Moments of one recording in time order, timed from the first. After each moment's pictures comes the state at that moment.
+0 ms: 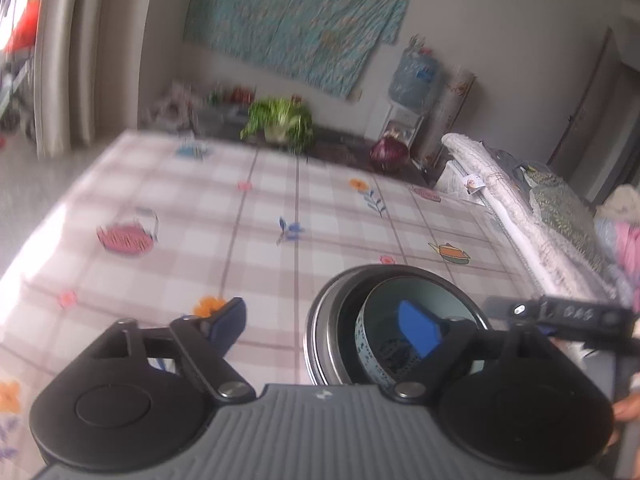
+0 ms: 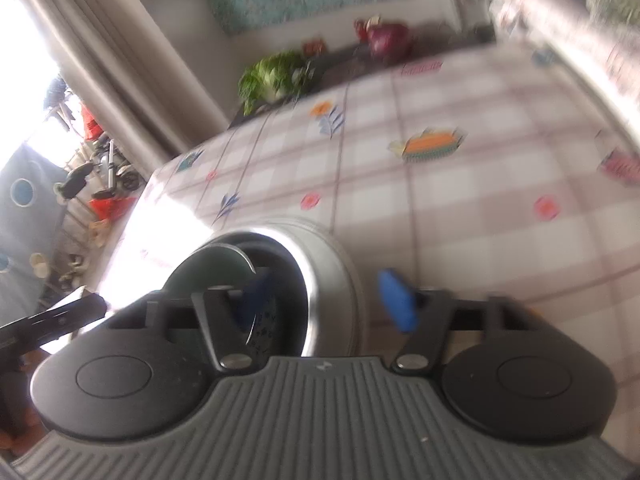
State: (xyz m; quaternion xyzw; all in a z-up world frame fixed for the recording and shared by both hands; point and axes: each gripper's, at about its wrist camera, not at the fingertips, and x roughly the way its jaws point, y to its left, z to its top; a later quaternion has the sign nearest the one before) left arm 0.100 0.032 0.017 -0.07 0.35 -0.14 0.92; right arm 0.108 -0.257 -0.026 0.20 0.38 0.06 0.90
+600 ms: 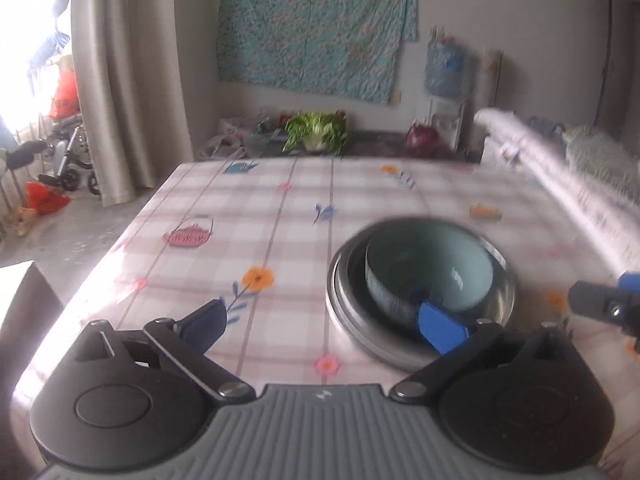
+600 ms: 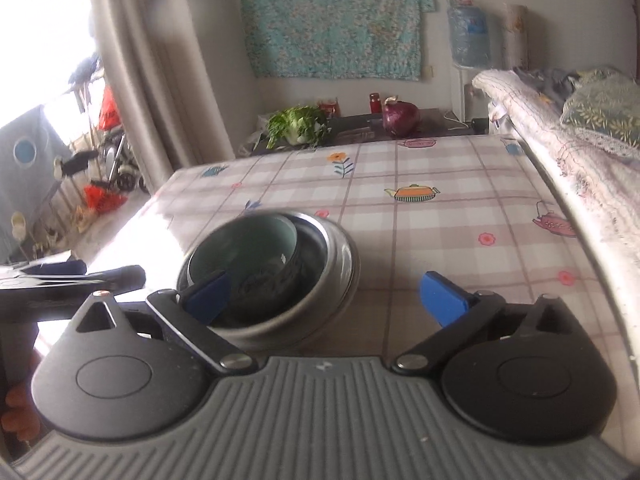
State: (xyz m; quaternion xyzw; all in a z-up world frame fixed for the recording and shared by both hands) left arm 0.018 -0.019 0.017 0.04 0.33 -0.05 0.94; right arm -0.024 -0.224 0.009 0.08 0.30 0.04 0.95
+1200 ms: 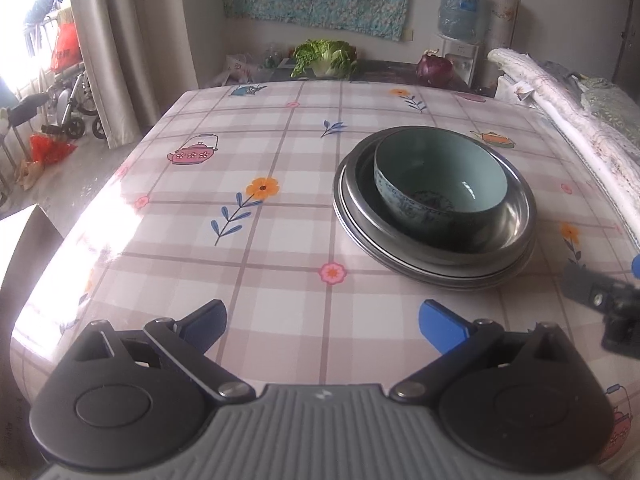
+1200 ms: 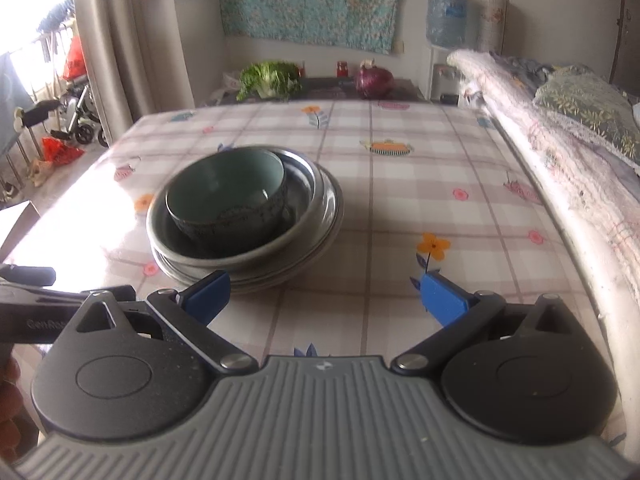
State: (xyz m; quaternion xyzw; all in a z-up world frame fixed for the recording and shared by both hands) left arm 0.009 -0.011 -0.011 0.04 0.42 -0.03 0.90; right arm -0.033 -0.189 -0.013 0.03 0.36 -0.02 0.93
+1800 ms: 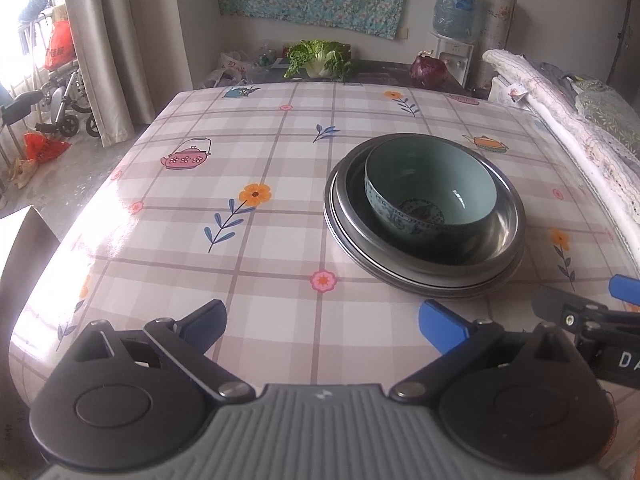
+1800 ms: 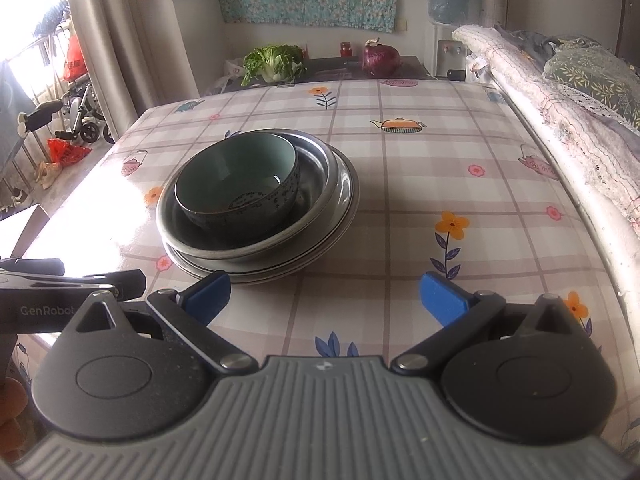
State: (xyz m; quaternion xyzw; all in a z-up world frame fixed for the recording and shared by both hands) left arm 0.015 -0.016 -0.002 0.03 0.43 -0.04 0.90; right arm -0.024 -0.186 -0.016 0.06 0.38 -0.01 0.92
